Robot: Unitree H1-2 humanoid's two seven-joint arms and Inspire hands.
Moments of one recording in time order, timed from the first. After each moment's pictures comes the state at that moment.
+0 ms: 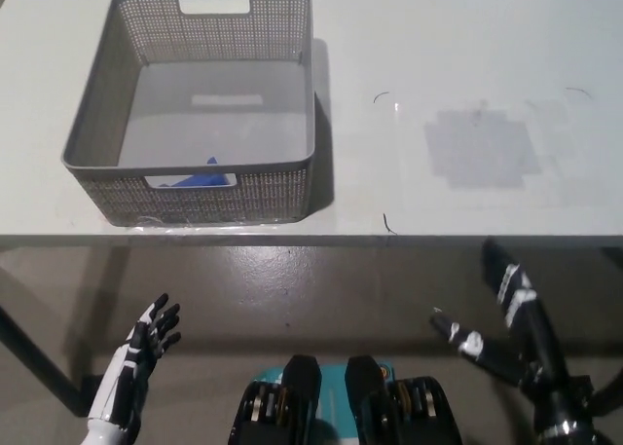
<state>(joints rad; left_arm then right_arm) 0.01 0.15 0.05 0.18 -0.08 -0.21 -0.13 -0.02 -0.10 0.11 0.07 0.03 -0.18 0.02</state>
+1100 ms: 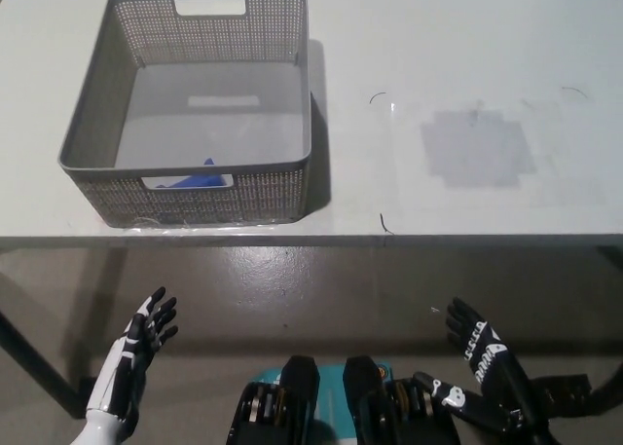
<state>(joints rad) -0.02 0.15 0.06 0.21 -0.09 -0.22 -0.13 0.03 -0.08 0.11 0.15 0.15 -0.18 0.17</state>
